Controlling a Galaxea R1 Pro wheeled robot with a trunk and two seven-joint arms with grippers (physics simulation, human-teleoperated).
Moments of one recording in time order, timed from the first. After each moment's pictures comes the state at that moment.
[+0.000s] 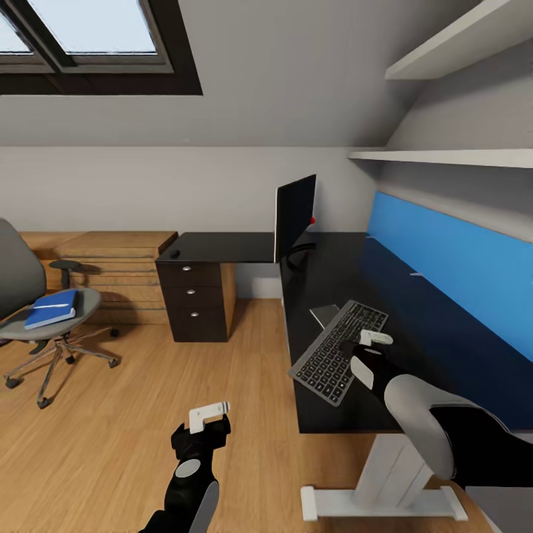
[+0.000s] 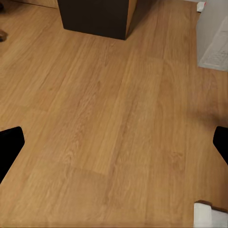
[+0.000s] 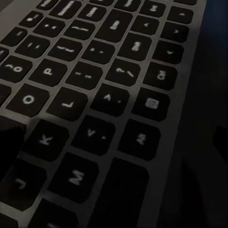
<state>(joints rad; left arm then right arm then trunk) -0.16 -0.17 -0.28 -1.36 0.20 0.38 0.59 -1.08 0.00 0.01 -0.06 -0.19 0.01 -0.29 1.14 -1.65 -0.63</state>
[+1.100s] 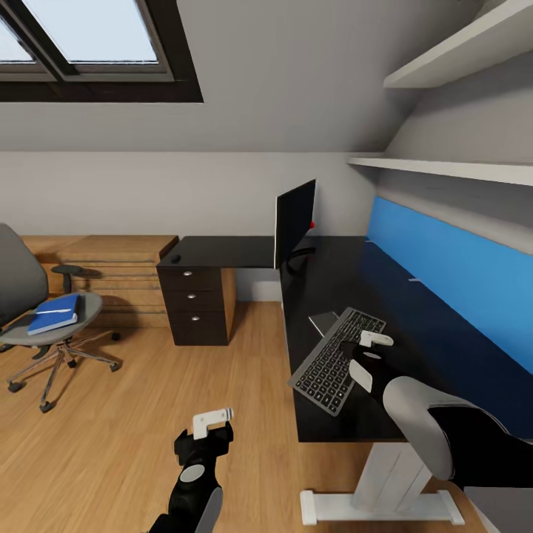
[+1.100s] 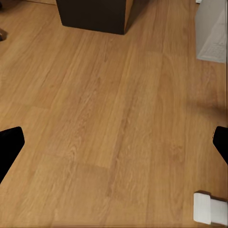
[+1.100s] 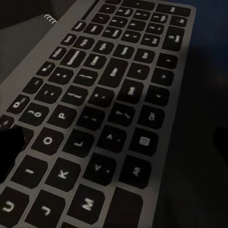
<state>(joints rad) -0.16 -0.17 -0.30 -1.32 0.19 0.38 0.59 -1.08 0.00 0.01 -0.03 -0.20 -0.09 -0.29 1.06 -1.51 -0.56</state>
